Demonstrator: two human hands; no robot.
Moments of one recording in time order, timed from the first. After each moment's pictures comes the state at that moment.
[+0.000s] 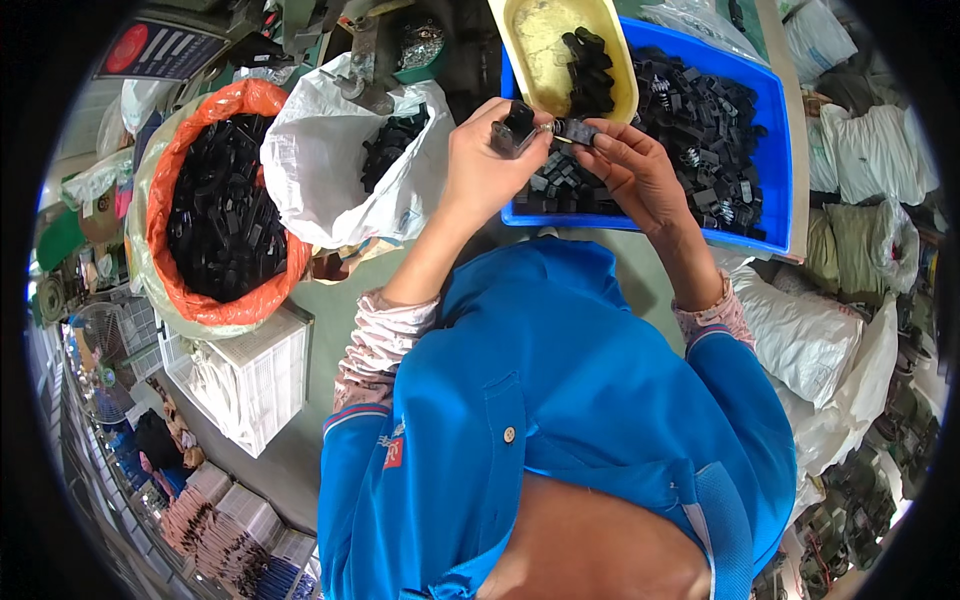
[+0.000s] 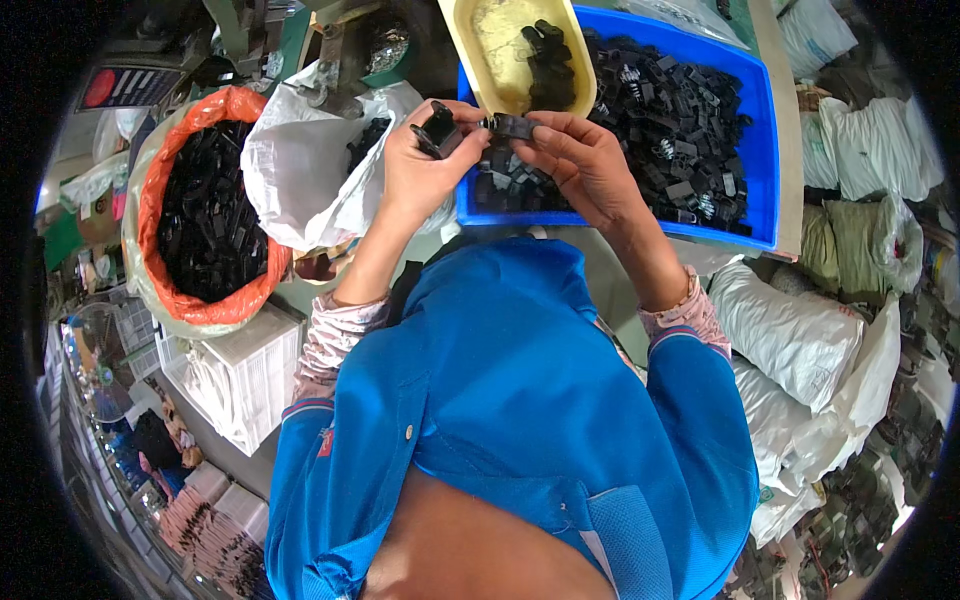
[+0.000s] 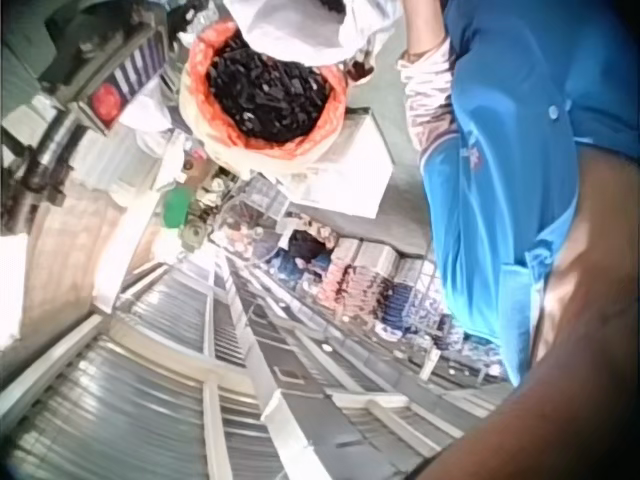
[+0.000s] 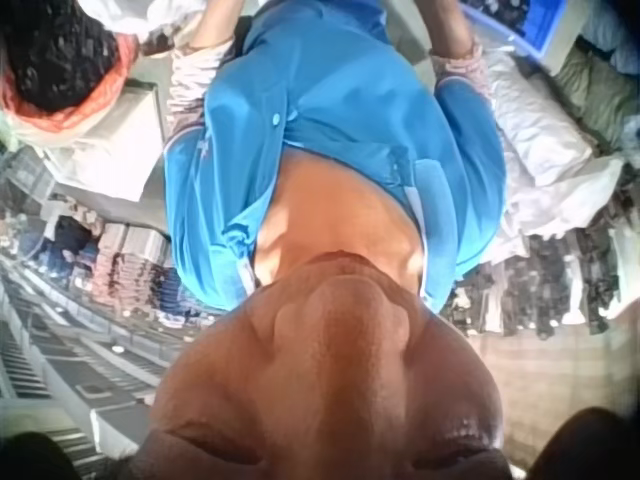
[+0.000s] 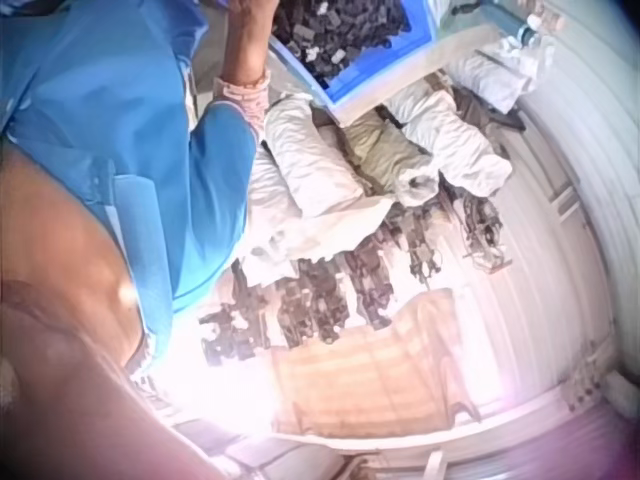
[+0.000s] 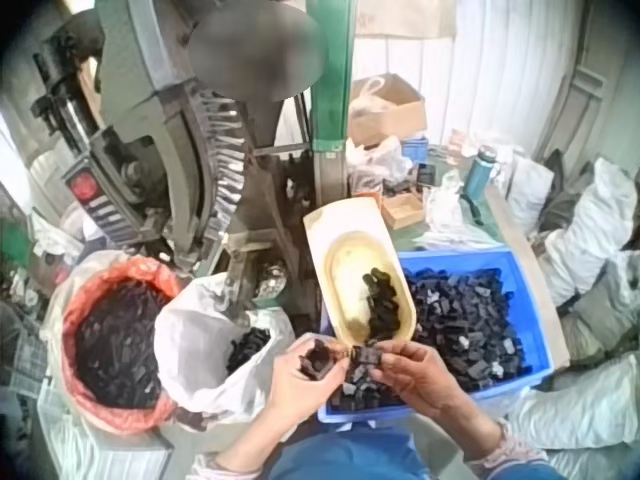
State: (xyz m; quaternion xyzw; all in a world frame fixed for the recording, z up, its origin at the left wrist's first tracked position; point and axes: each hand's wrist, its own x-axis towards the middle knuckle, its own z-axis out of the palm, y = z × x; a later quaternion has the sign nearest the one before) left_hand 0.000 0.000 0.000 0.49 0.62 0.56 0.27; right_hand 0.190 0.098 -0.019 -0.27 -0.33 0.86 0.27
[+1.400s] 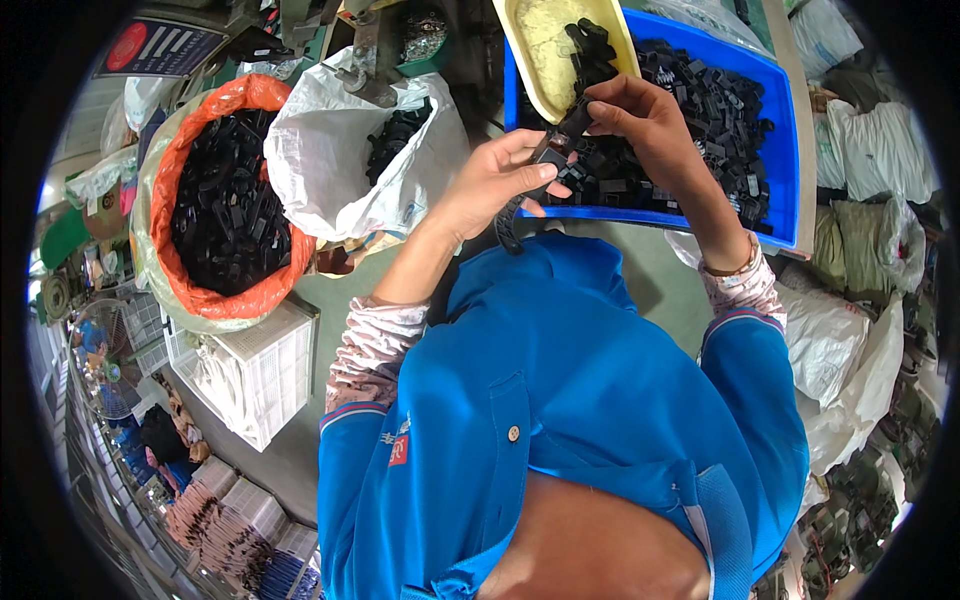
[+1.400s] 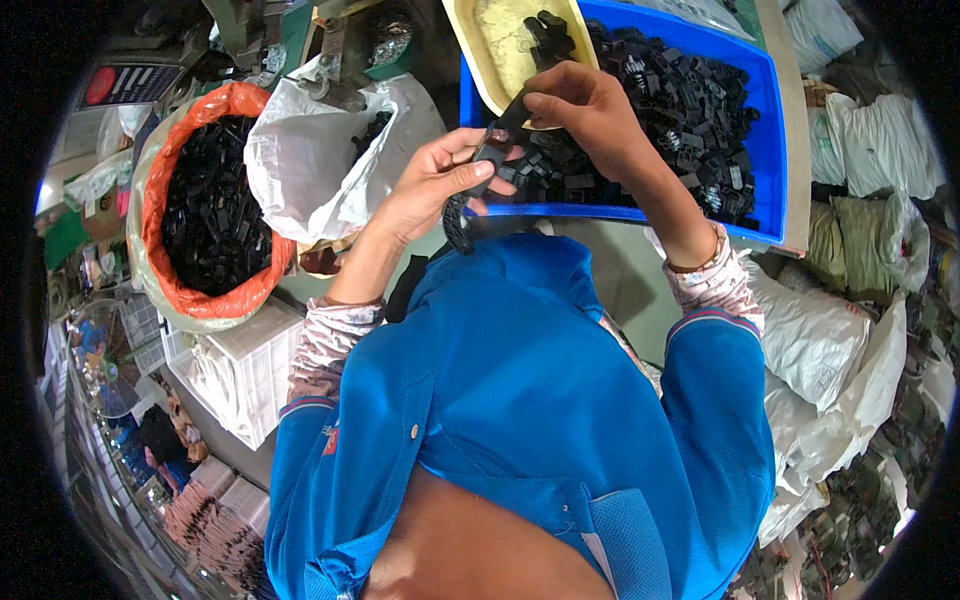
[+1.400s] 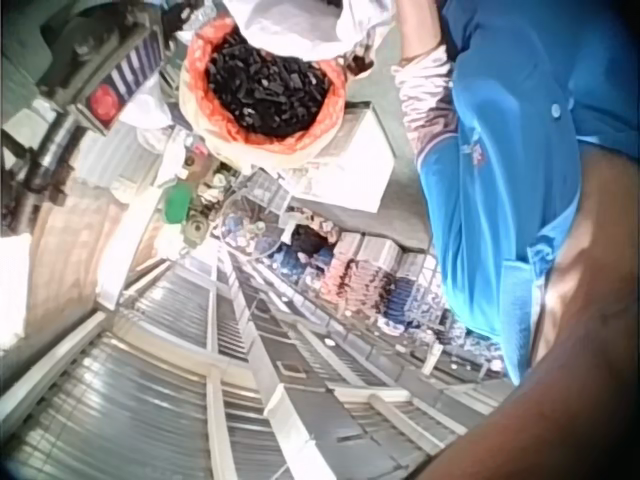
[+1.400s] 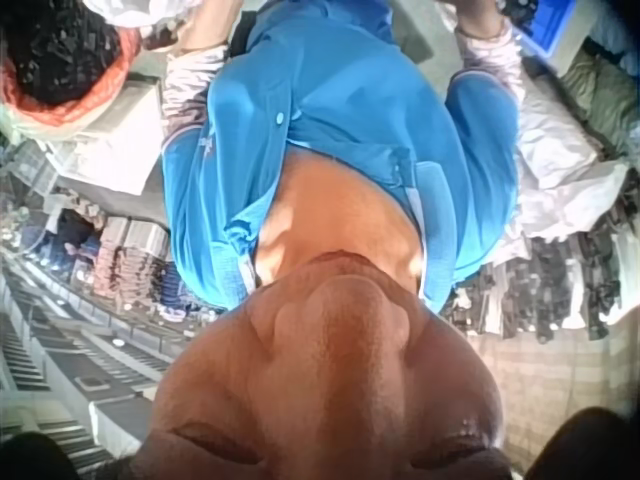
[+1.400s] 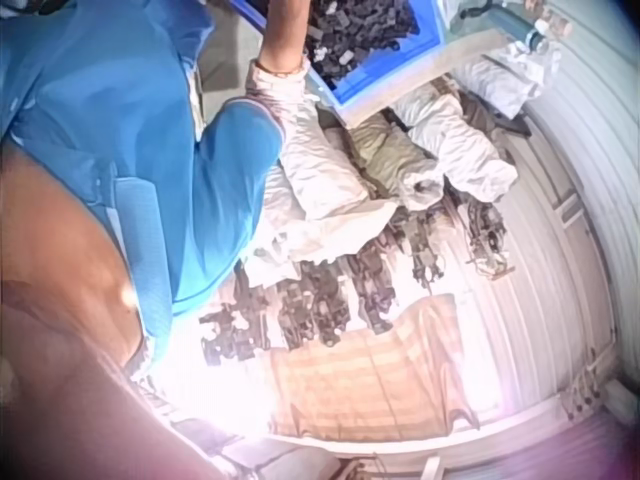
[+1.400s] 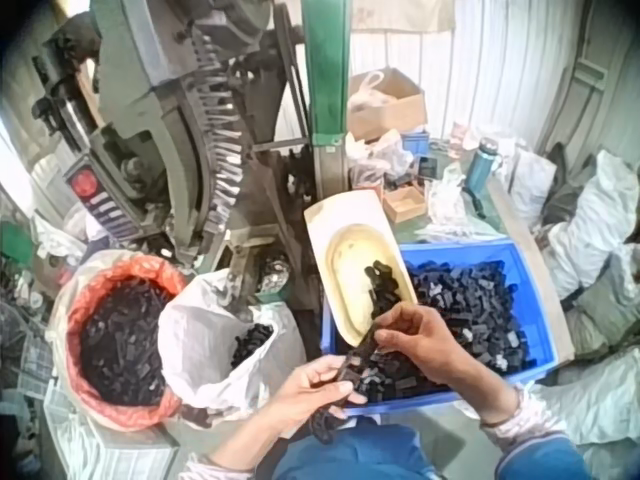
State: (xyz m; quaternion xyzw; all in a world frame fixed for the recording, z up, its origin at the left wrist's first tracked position) left_hand -0.005 -0.028 -0.003 0.32 0.47 0.49 0.66; right_hand 0.176 0.131 -0.004 -0.25 -0.60 0.72 0.24
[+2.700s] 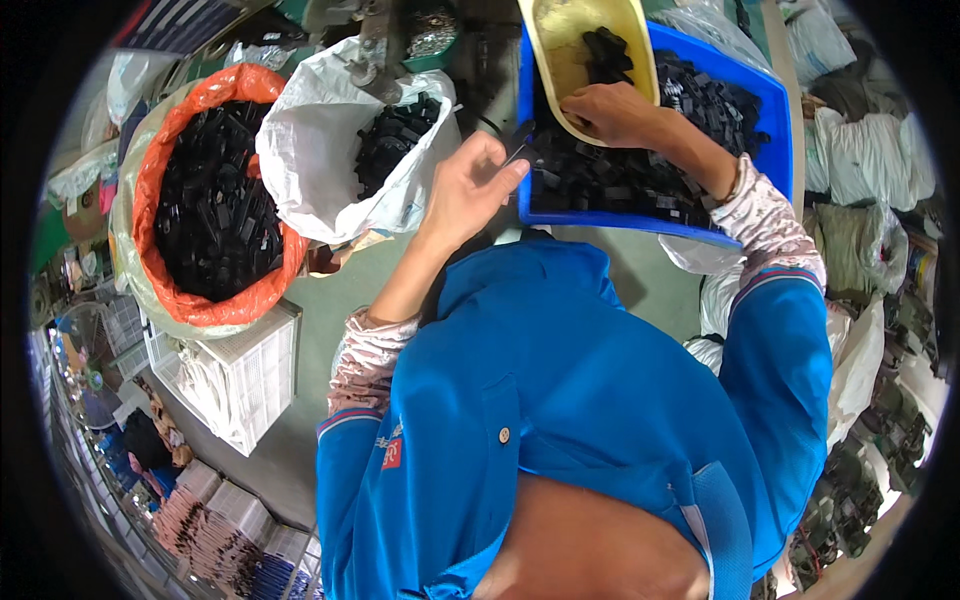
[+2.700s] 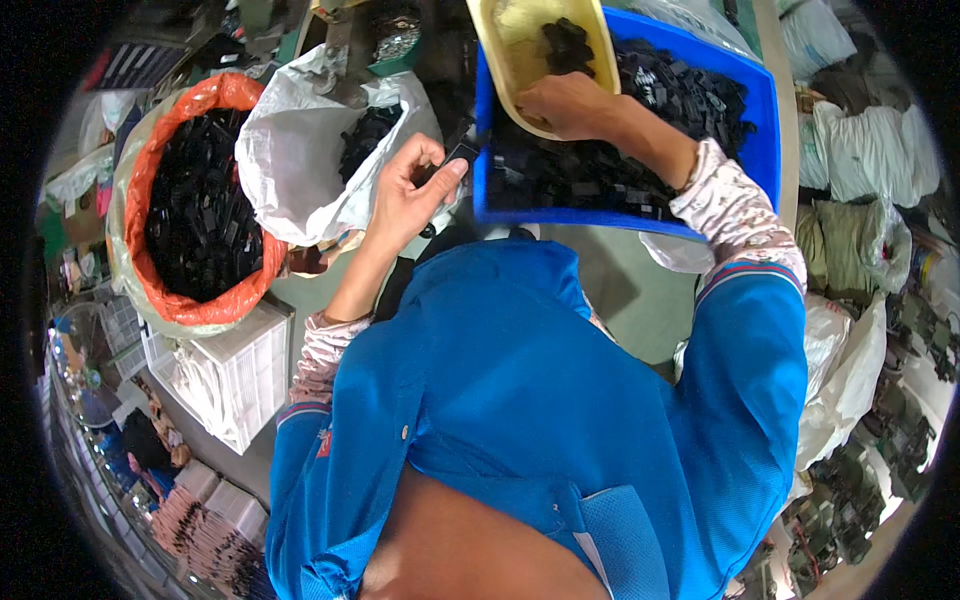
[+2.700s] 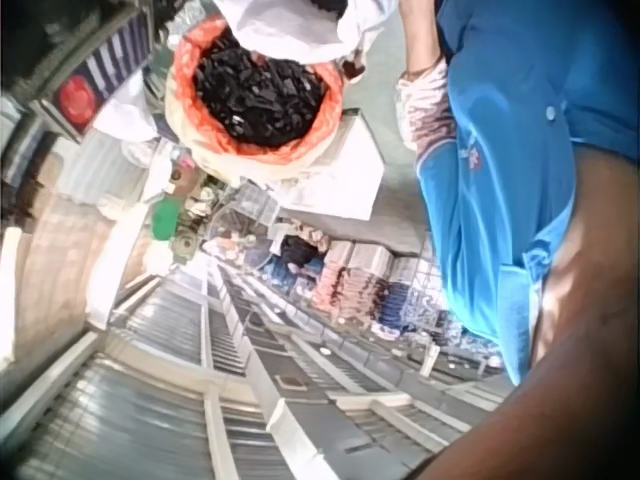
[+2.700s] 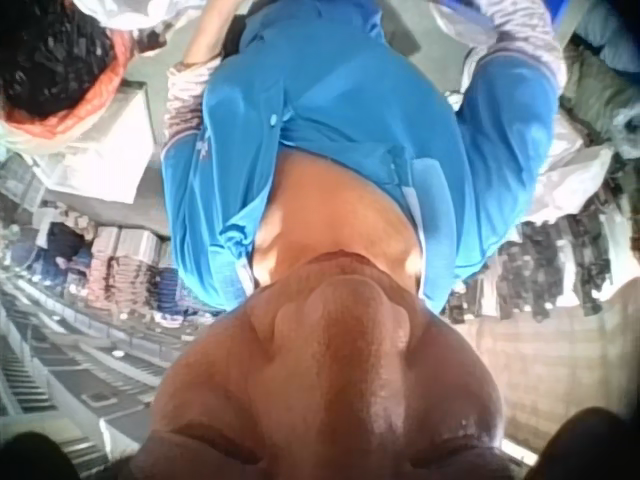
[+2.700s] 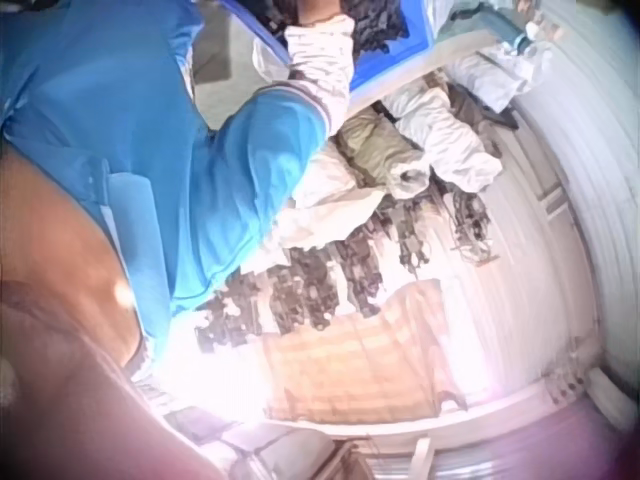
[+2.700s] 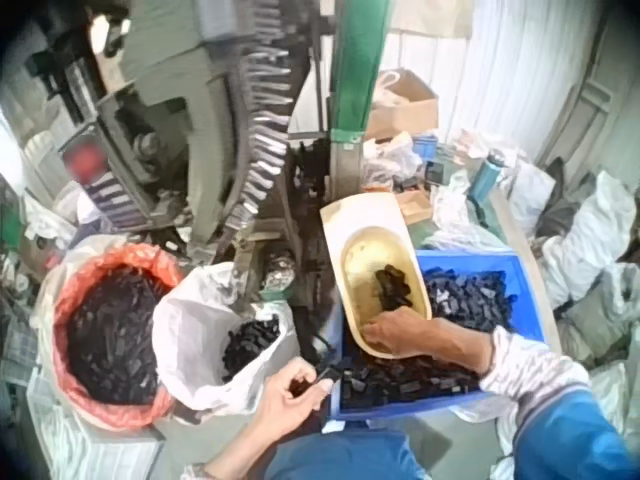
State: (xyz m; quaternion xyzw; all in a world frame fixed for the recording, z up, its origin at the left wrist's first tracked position) left_hand -0.038 -0.052 -0.023 0.40 0.64 0.51 0.41; right_hand 0.113 0.185 -0.040 -0.09 -0.98 0.15 -0.13
